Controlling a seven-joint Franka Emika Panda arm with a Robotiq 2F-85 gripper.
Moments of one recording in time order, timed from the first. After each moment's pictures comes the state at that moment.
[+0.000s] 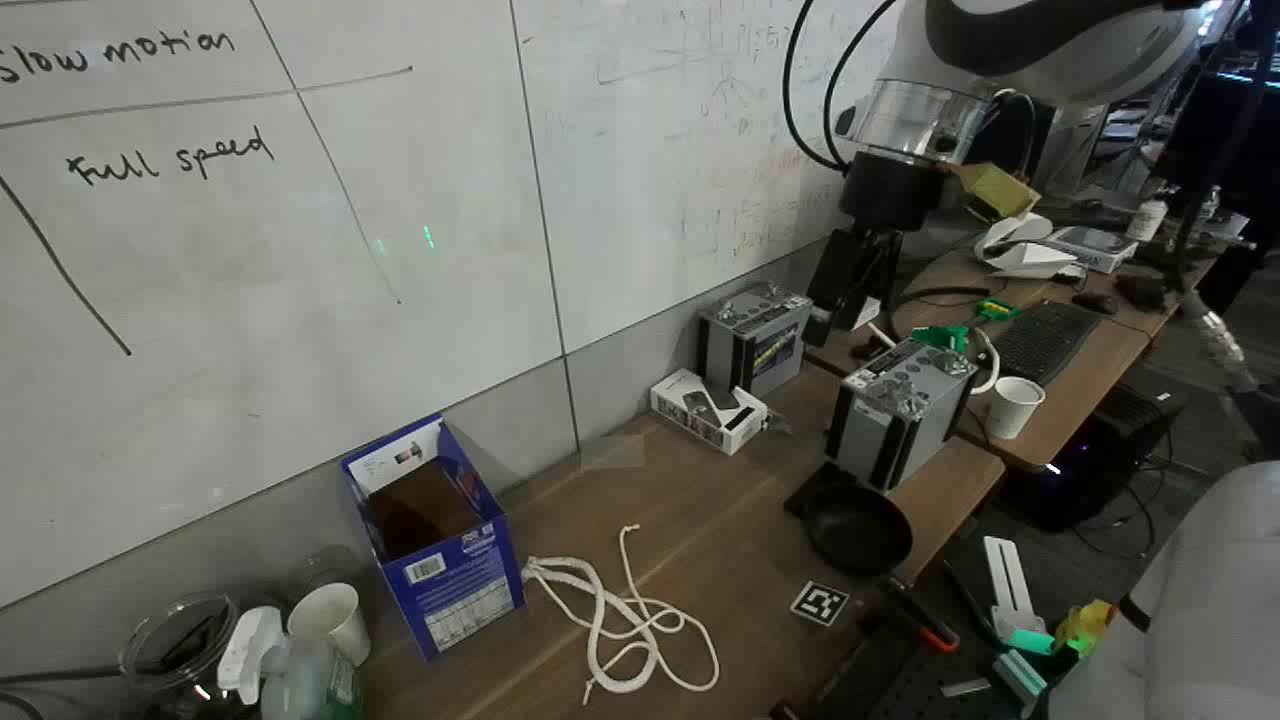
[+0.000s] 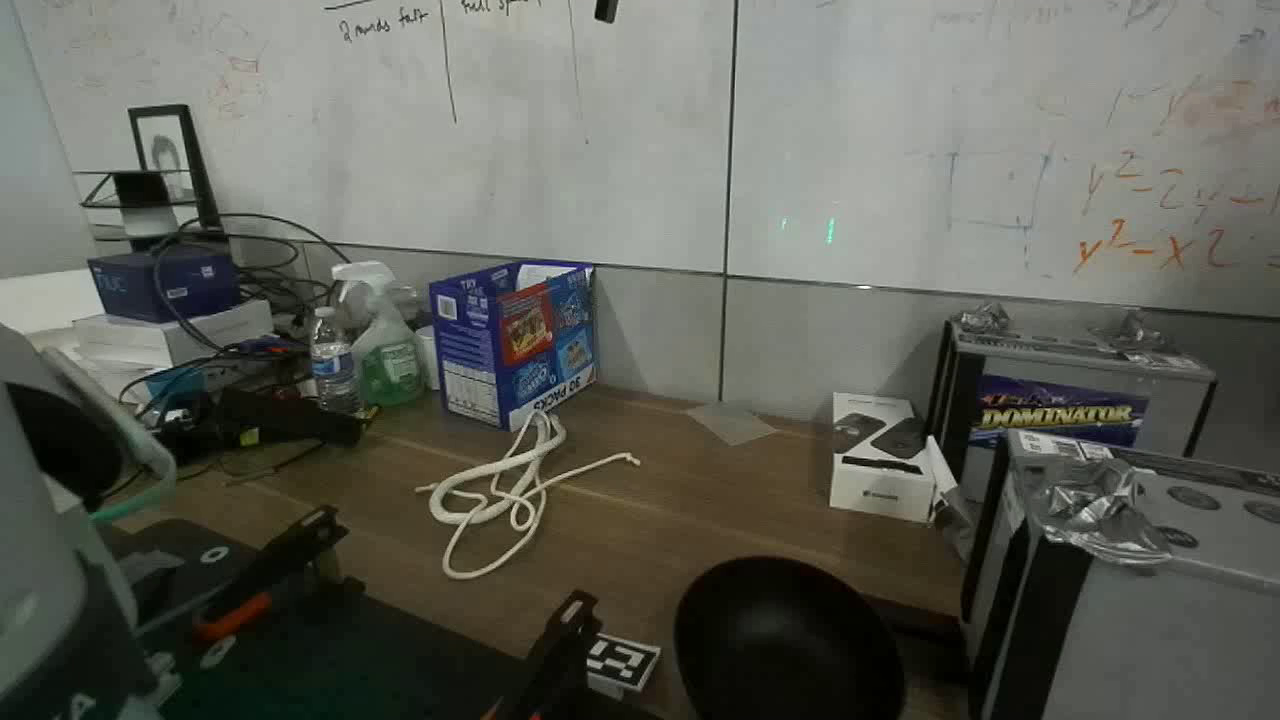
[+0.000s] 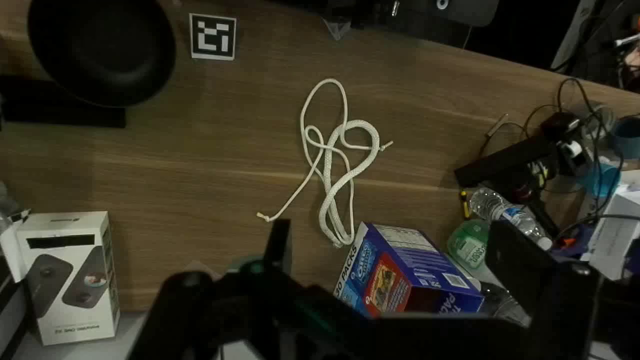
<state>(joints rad) 0.06 -0.73 -0.25 -2.48 0.12 1.79 -0.37</state>
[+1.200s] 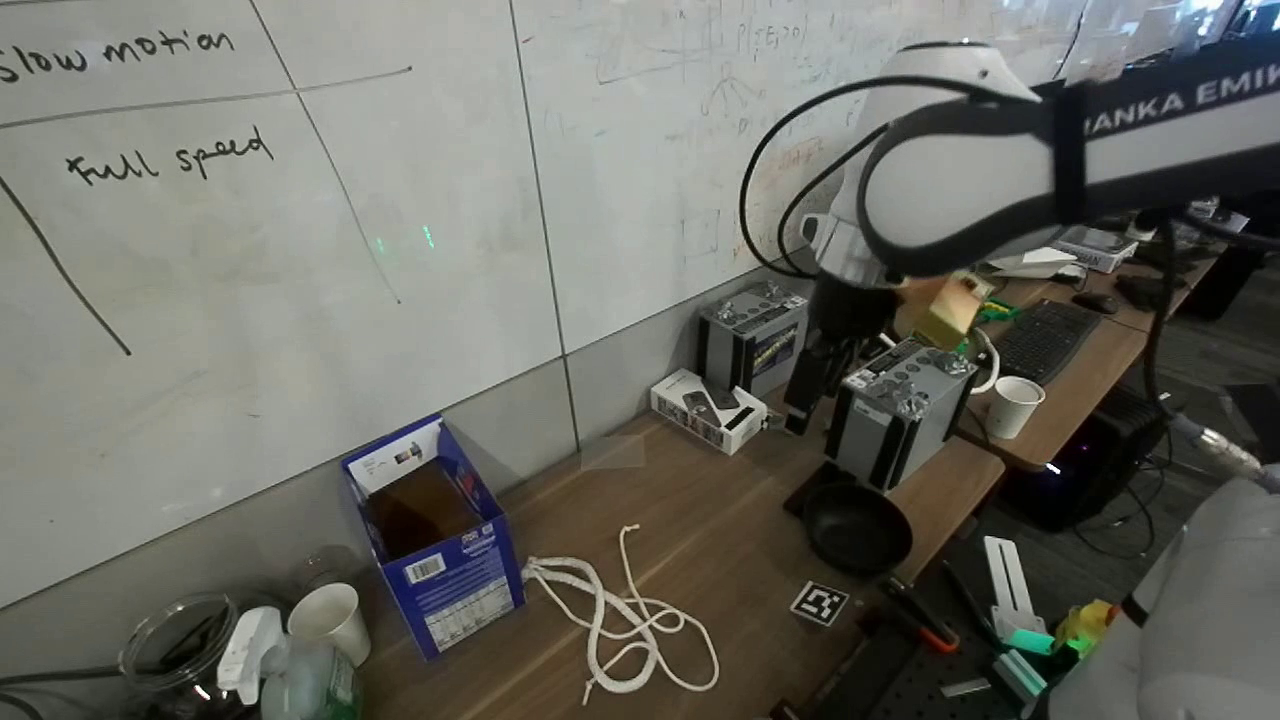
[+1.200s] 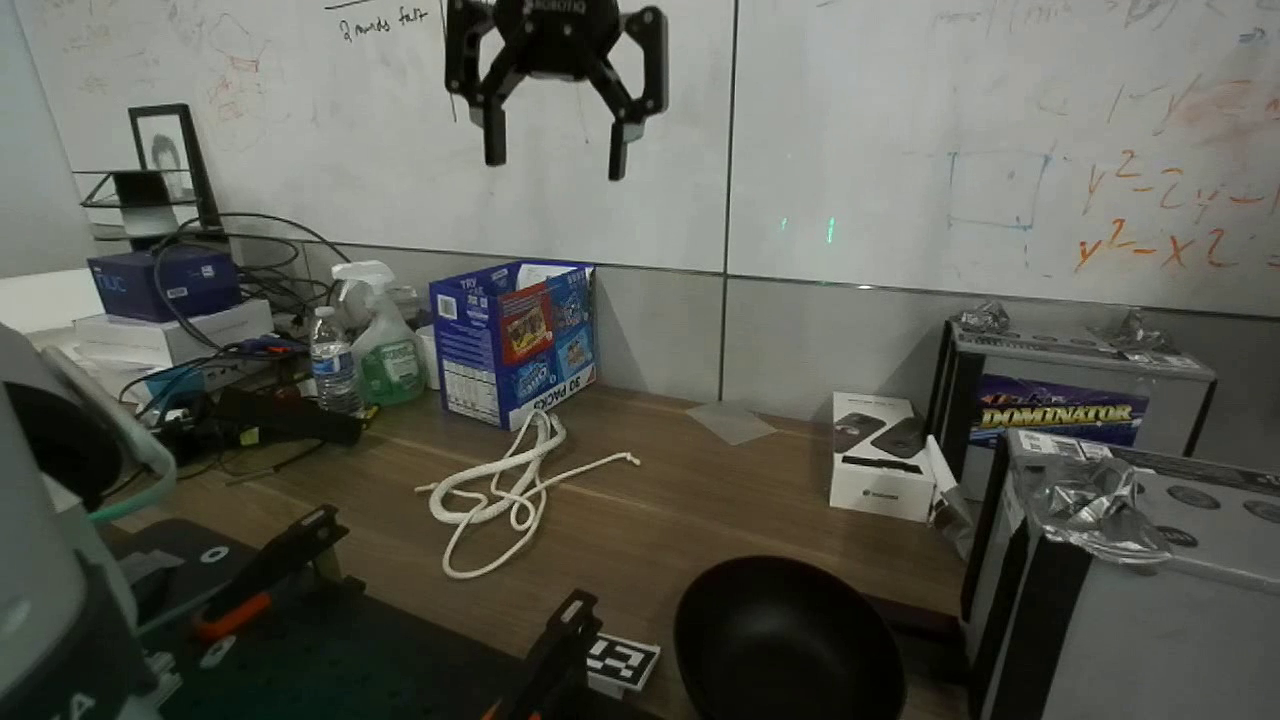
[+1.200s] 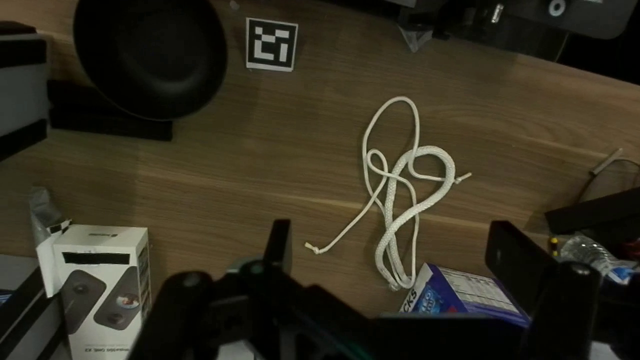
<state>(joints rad) 0.02 -0.69 -0.15 -2.74 0.02 2.11 -0.36</state>
